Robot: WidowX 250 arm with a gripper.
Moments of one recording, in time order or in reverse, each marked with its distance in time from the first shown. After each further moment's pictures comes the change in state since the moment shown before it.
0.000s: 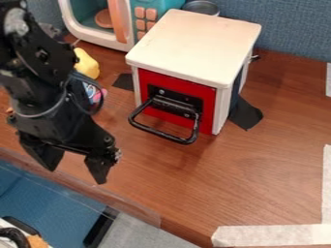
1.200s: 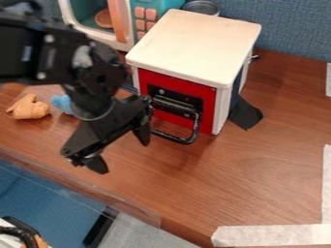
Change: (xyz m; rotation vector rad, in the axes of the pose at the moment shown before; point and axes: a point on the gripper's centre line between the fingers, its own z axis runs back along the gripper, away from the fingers) arm 0.043 -0.023 -0.039 -0.039 -0.130 0.899
